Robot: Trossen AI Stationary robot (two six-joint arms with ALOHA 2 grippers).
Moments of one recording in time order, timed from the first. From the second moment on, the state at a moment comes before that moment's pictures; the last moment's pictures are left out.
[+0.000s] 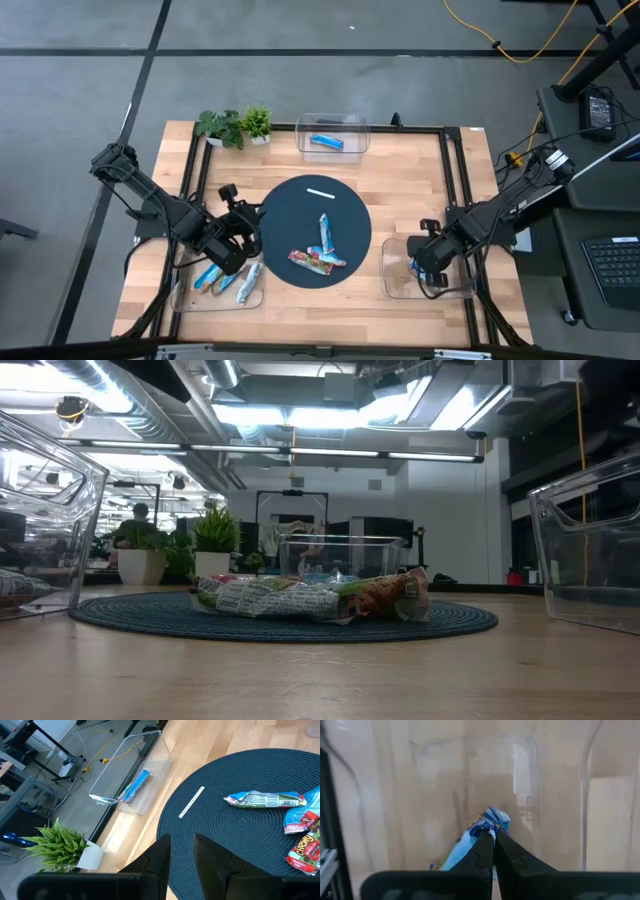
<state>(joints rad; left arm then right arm) -0.60 1.29 1.10 -1.07 -0.99 -0.72 0.64 1.18 0.82 -0.94 0.03 0.70</state>
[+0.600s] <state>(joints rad) -0.60 1.29 1.10 -1.07 -1.00 -0.72 0.64 1.18 0.64 -0.81 0.03 0.84</state>
